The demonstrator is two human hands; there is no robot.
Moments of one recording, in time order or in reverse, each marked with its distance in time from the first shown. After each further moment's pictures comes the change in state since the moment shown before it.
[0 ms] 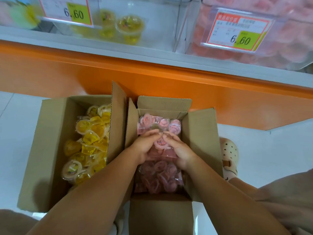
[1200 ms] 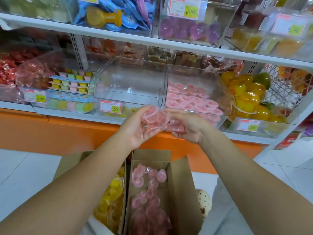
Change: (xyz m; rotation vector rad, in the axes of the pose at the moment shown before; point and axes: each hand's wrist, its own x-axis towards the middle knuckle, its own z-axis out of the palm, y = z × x) left_hand -0.253 0.154 0.032 -0.277 -0.261 0.534; right_hand -0.236 -0.222 0.104 -0.317 0.008 -0.473
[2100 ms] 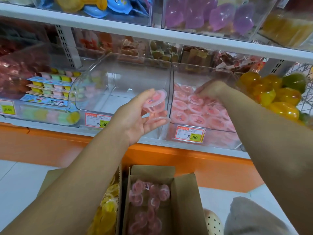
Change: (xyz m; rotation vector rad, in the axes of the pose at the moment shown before) left_hand 0.055 0.056 0.024 0.039 0.010 0.111; right_hand 0.179 -0.107 -0.095 -1.027 0.321 -0.025
